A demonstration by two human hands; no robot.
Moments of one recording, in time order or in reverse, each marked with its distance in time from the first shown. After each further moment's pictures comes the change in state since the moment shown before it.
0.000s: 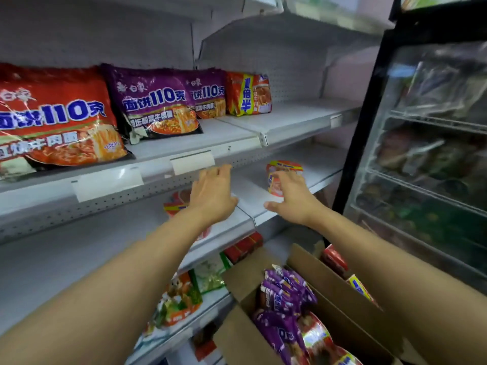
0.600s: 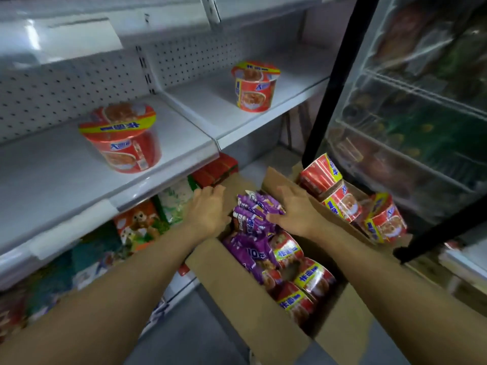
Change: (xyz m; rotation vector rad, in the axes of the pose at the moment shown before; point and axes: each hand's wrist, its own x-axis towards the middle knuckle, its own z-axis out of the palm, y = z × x) left_hand -0.042 0.008 0.209 0.055 -0.456 -0.003; right_hand -0.089 0.151 0.124 0.073 -0.326 0.325
